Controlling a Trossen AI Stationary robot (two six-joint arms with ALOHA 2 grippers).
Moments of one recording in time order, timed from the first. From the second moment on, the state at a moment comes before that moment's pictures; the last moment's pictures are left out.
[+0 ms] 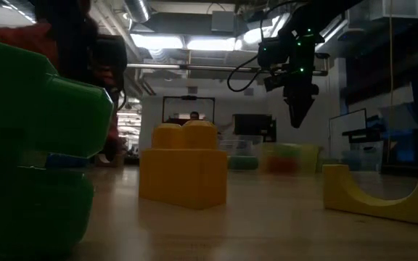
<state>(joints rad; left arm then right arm) 0.56 1.22 0.73 -0.89 -0.25 -0.49 -0.60 1.68 1.35 -1.04 0.12 -0.42</state>
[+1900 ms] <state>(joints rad) 0.49 1.23 0.73 -1.17 -0.12 -1.90 -0.60 1.68 1.35 -0.91 0.12 -0.26</state>
